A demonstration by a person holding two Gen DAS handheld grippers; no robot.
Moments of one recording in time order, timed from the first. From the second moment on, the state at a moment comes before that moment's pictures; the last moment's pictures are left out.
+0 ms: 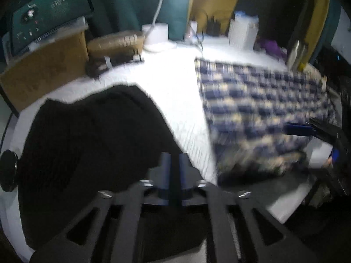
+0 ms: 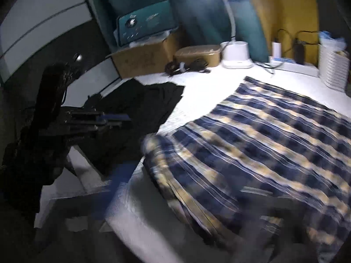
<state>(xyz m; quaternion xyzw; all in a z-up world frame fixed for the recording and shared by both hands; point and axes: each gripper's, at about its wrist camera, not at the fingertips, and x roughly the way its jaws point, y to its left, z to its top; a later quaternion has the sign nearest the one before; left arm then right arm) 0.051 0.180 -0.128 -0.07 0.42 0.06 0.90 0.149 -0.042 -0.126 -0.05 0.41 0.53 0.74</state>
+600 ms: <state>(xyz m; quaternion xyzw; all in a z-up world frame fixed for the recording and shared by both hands) 0.111 0.082 -0.143 0.00 0.44 -0.05 0.90 0.214 -0.256 -0.152 -0.01 0.43 0.19 0.88</state>
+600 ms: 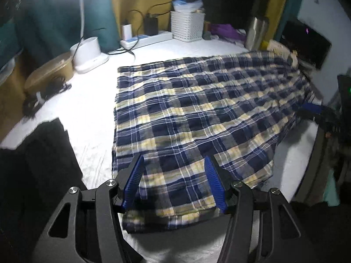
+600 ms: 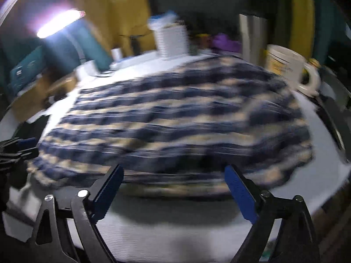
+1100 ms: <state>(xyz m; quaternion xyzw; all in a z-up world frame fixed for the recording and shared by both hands) 0.136 0.127 -0.168 -0.05 0.46 -0.01 0.89 0.239 -0.276 -0.158 -0.02 0.44 0.16 0.89</state>
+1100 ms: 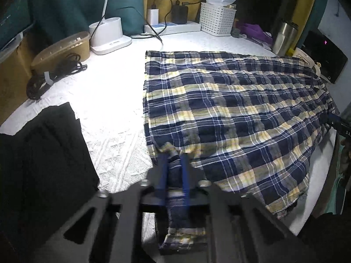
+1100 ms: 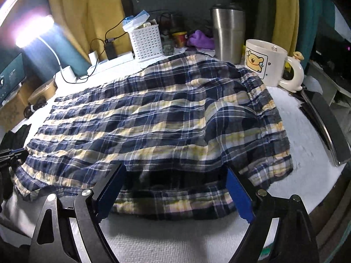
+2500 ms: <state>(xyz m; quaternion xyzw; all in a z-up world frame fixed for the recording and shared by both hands) 0.128 0.028 -0.174 0.00 0.47 -0.07 0.88 0.218 -0.295 -0.172 -0.08 0.45 0.11 0.88</state>
